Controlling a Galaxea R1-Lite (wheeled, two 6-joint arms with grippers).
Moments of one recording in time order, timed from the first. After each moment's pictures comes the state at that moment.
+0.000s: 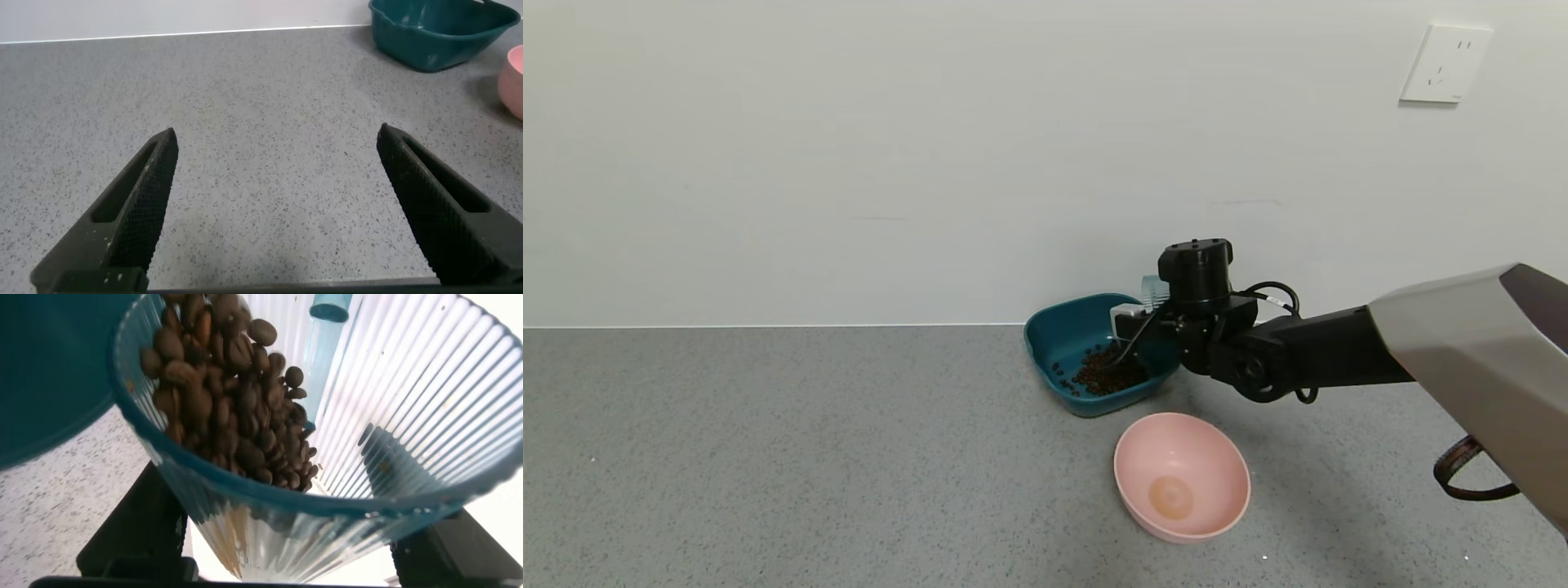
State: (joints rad) left arm 0.00 0.00 0.00 0.00 0.00 0.00; right arm 0.52 2.30 -1.61 -0.40 -0.69 -1.55
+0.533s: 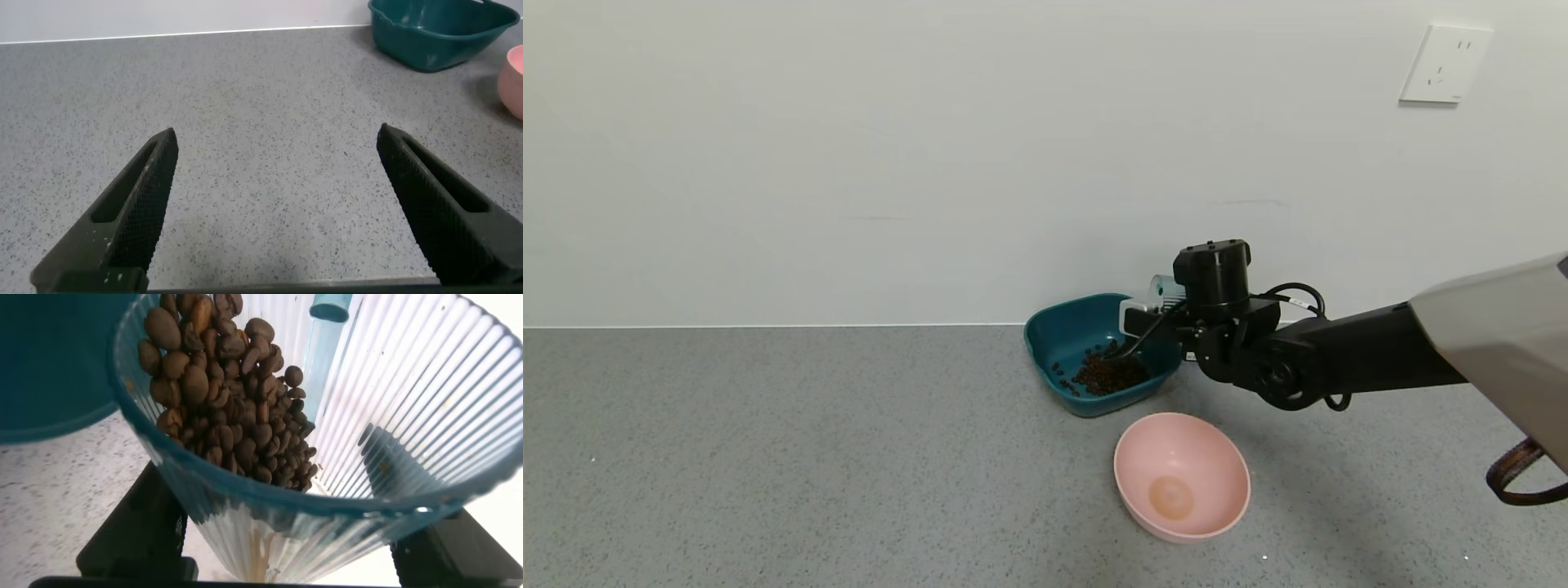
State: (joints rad) left arm 0.00 0.00 0.00 0.00 0.00 0.00; right arm 0.51 2.22 -1.49 -0.39 -0.64 -1.34
